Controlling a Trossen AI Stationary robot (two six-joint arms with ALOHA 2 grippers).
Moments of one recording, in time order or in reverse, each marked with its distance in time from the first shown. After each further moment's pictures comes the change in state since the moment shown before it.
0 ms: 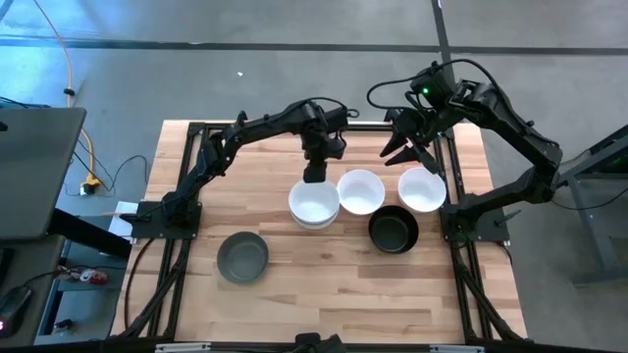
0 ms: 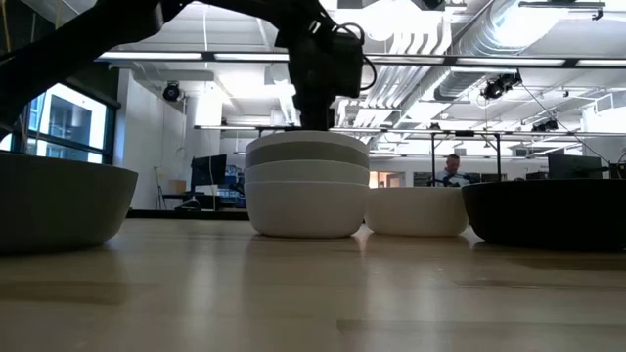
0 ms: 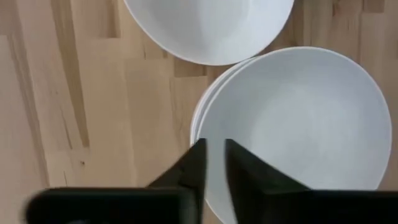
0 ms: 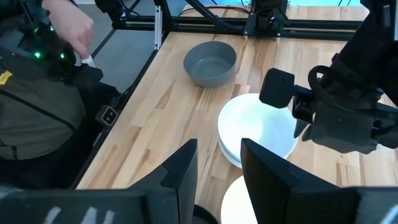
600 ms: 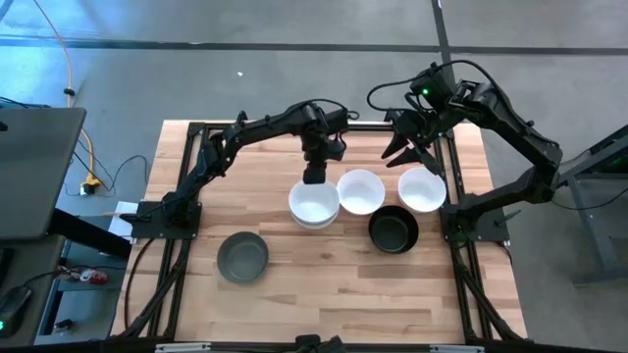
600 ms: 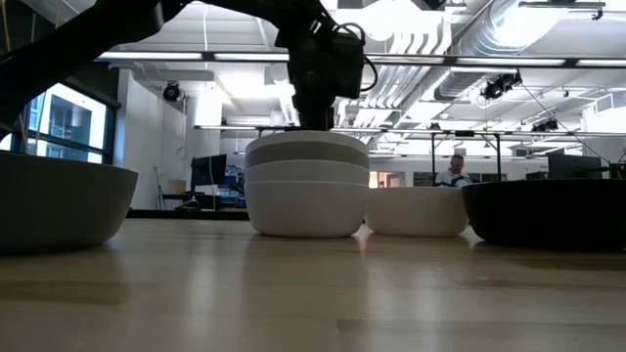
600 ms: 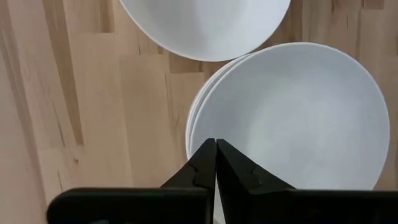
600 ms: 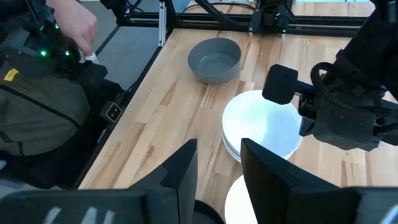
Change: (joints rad) left arm -0.006 0.001 -0.006 -0.008 -0.002 -0.008; right arm 0.000 0.000 0.000 -0.026 -0.009 -0.019
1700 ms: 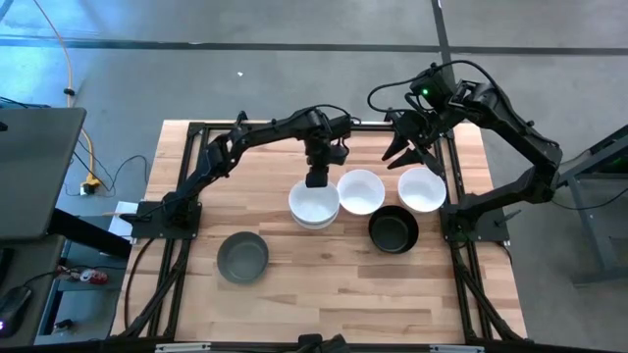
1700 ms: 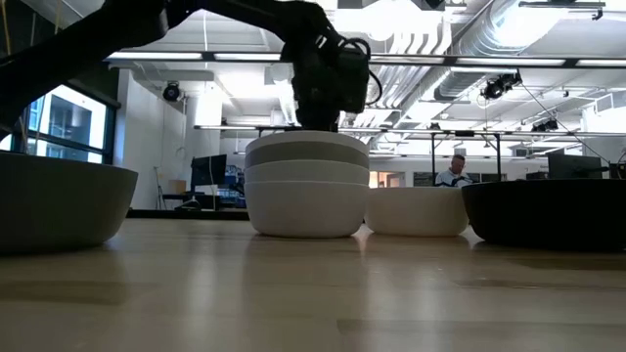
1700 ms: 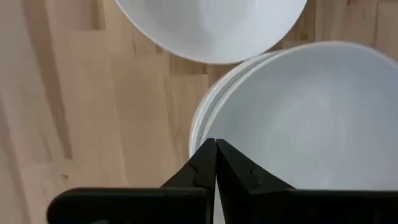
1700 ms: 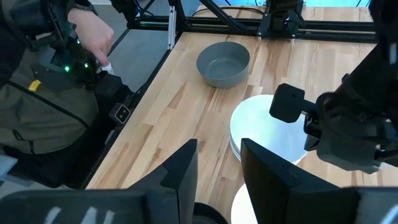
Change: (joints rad) left arm -0.006 0.043 -0.030 0.046 0.006 0.008; right arm 0.000 0.000 0.000 -0.007 -0.038 -0.015
